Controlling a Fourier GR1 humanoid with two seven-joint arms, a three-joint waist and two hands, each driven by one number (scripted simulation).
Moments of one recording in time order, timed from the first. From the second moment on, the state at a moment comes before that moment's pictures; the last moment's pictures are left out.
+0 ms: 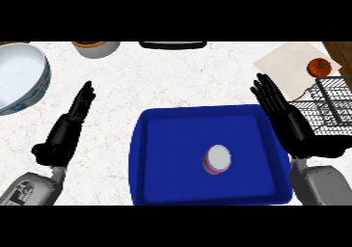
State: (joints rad) left arm -0.20 0.47 -0.35 -1.46 0.25 0.31 -0.17; right arm -0.22 -0.26 0.13 -1.49 -0.26 0.11 -0.14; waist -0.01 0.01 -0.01
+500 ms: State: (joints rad) left arm -0.17 0.55 -0.26 -1.39 0.20 0.36 -0.07; right arm -0.07 -0.23 0.02 -1.50 -0.17 -0.17 -0.02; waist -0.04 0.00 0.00
